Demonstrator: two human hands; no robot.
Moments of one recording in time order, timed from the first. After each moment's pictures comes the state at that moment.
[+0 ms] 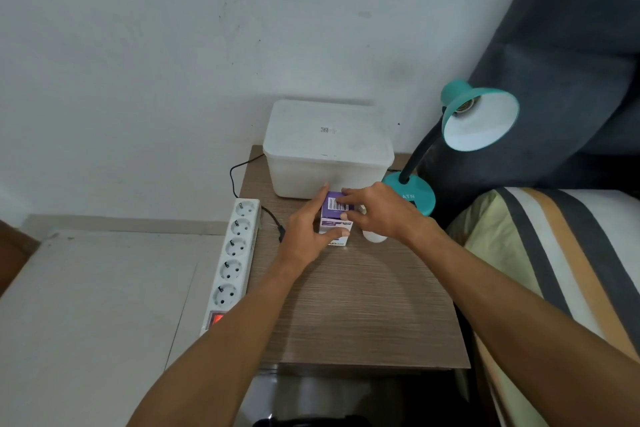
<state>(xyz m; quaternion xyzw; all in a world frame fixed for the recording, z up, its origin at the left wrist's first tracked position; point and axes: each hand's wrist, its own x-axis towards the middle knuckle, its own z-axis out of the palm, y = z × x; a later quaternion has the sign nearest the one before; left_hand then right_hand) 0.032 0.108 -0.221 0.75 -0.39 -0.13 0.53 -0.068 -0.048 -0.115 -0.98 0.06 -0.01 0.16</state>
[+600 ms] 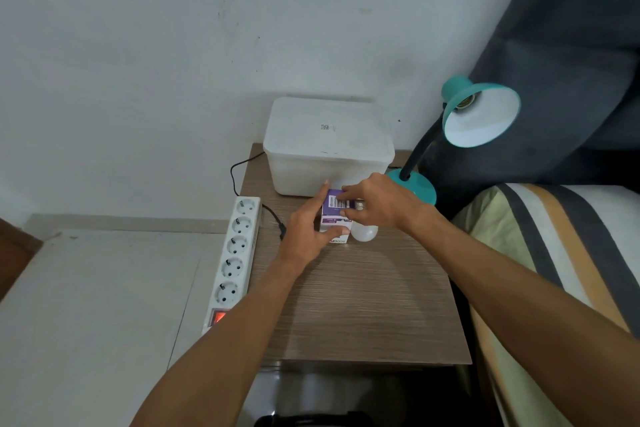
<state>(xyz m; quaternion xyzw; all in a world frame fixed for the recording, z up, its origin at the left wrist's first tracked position) 0.033 0.109 -0.225 0.73 -0.40 -0.13 0.54 -0.057 -0.060 -0.116 -0.99 0.03 -0.02 0.13</state>
